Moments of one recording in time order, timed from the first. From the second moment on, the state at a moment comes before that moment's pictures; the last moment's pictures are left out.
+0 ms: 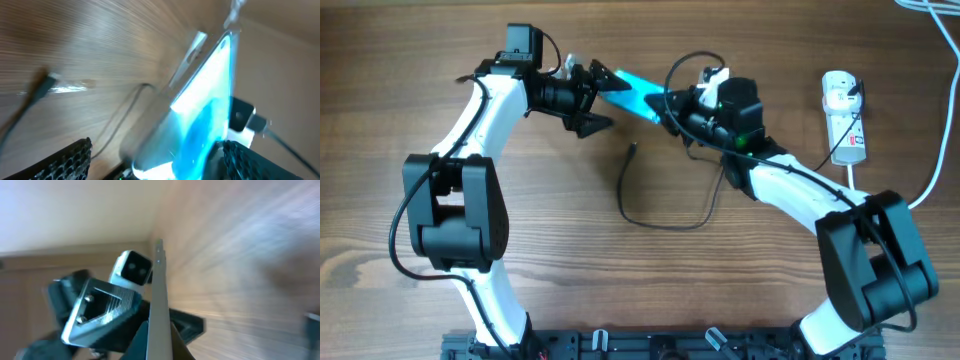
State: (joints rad) left arm -0.08 2.05 1.55 -0.72 1.04 -0.75; right arm 0.39 1.78 0.93 0.55 -0.54 1.38
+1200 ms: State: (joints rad) left arm -0.14 1.98 1.55 -0.32 1.25 -0.92; right arm 0.57 1.62 0.93 0.55 0.20 1.50
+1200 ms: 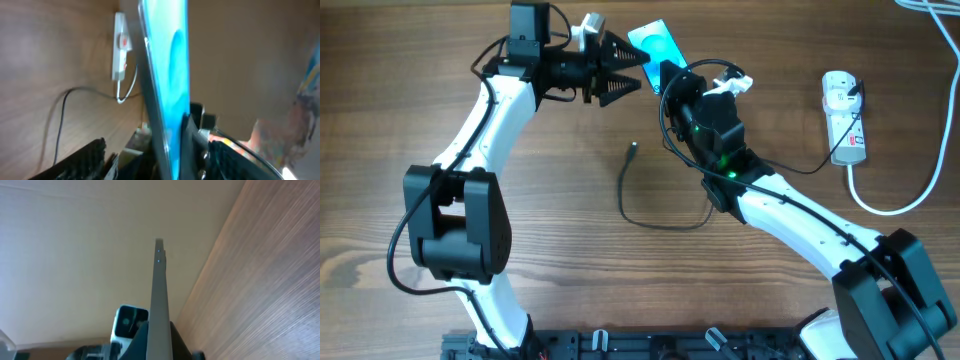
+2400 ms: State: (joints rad) left arm -0.14 1.98 1.55 -0.23 1.21 -1.14; right arm 0.64 1.62 0.94 0.52 0.15 1.82
